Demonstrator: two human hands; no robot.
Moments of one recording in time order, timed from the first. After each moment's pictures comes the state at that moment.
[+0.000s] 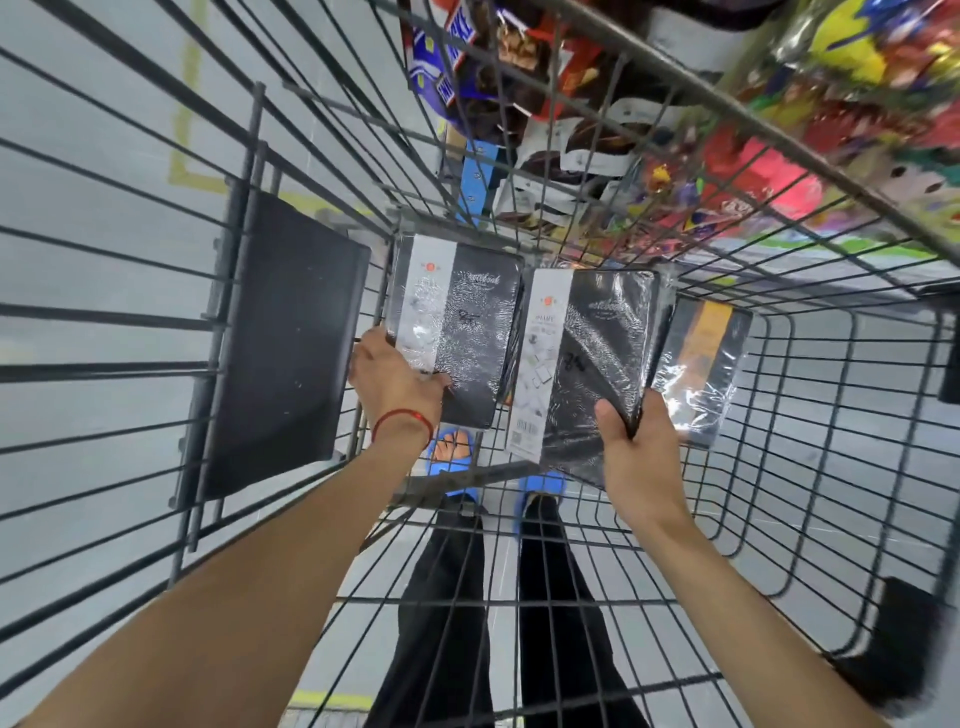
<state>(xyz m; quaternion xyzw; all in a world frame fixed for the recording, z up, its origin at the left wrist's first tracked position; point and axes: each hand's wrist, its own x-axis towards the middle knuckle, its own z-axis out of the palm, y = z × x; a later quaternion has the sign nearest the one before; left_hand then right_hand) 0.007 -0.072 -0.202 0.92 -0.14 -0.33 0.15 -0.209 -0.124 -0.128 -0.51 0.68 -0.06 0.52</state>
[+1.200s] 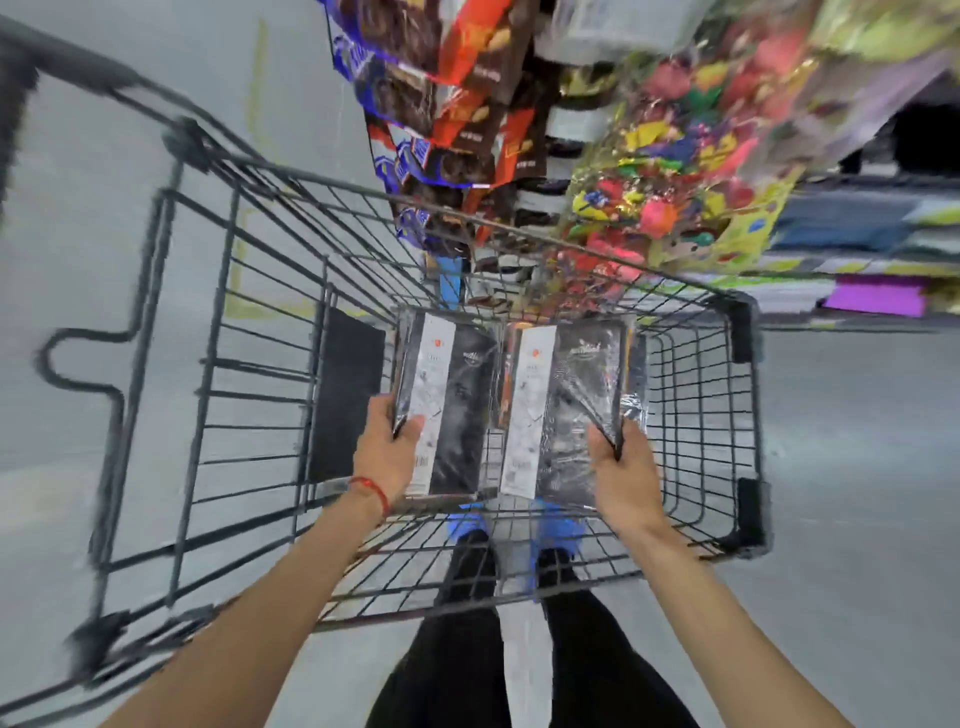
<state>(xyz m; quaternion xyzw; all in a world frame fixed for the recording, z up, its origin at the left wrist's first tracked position) 0.013 -0.018 -0.026 0.81 -0.19 -0.47 0.29 -0.228 -0.089 0.020 -0.44 0.72 -0.11 0.52</state>
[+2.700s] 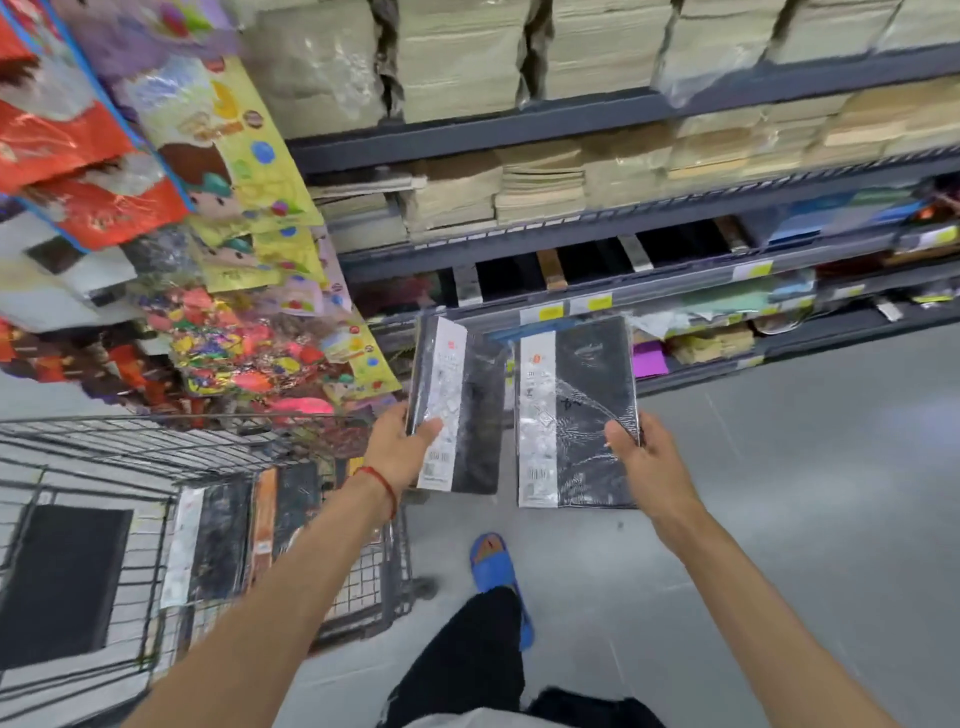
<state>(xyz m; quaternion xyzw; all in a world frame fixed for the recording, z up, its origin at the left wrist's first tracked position) -0.434 -0.247 0.137 0.69 -0.37 -0.50 0.37 -0.705 -0.248 0.170 -0.42 0.66 -0.34 0.52</state>
